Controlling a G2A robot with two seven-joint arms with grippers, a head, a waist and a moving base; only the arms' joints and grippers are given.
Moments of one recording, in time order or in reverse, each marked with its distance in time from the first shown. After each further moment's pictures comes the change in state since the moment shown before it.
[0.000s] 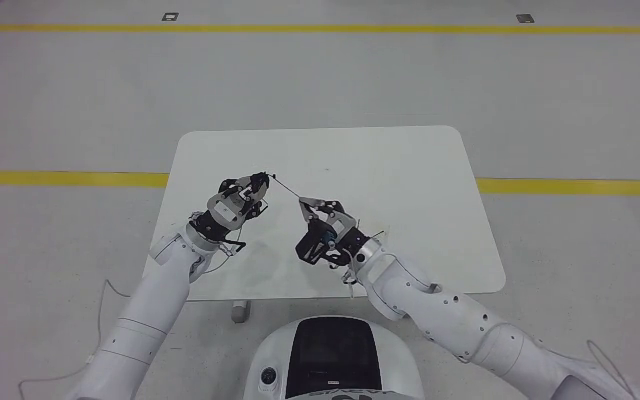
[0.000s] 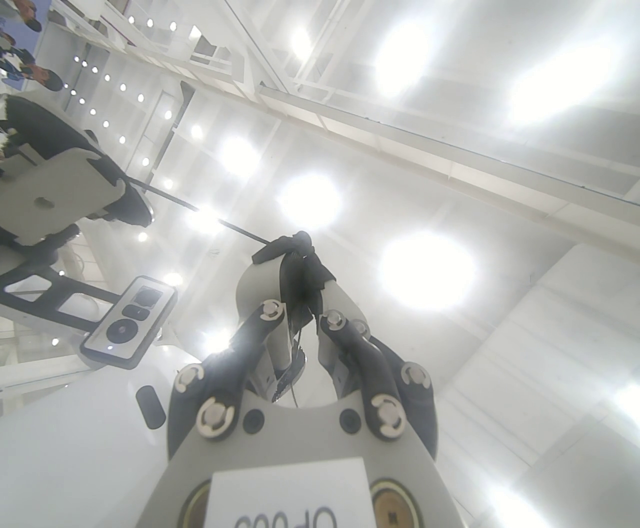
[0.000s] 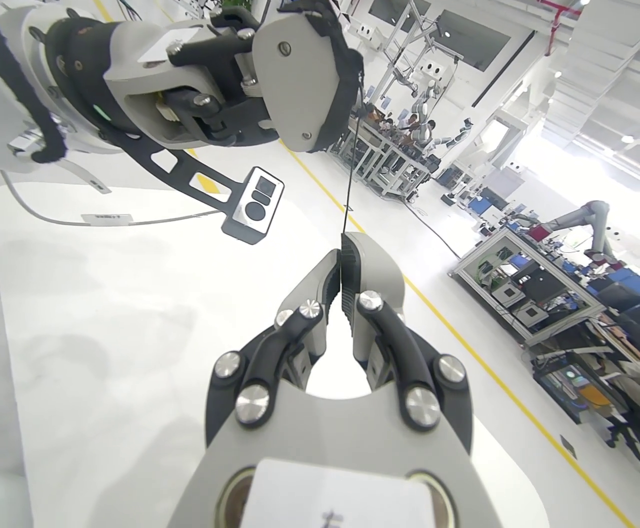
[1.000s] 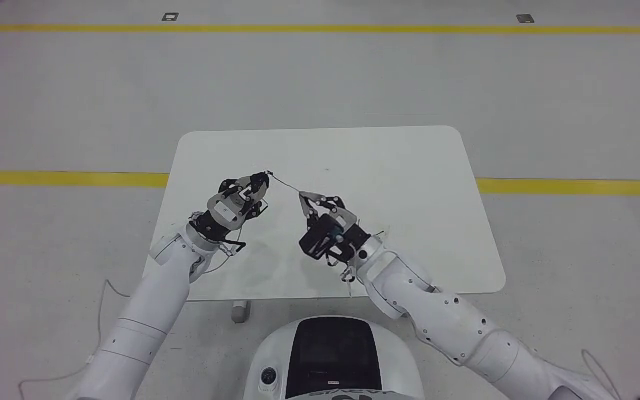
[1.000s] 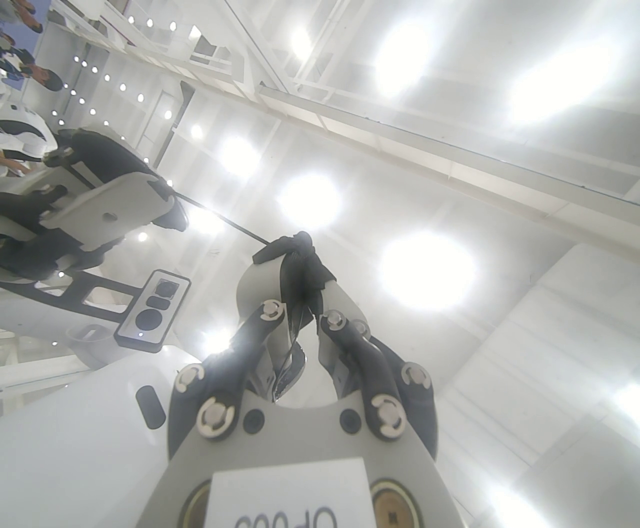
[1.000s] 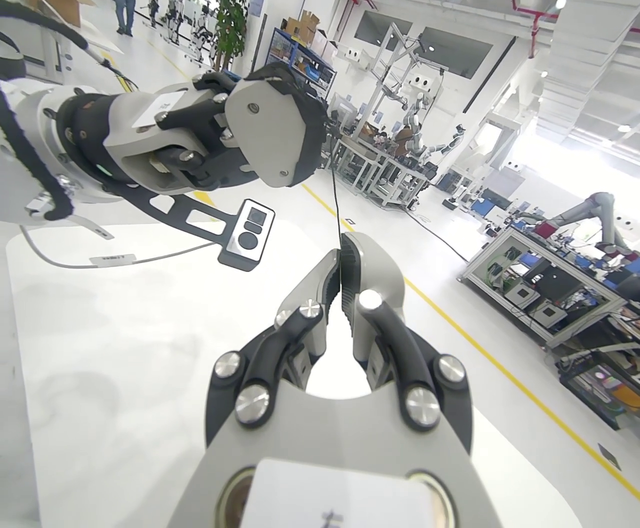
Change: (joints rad) left arm 0.000 0.000 0.000 0.000 0.000 0.000 0.000; right arm -0.080 -0.060 0.117 0.002 0.000 -0.073 -0.063
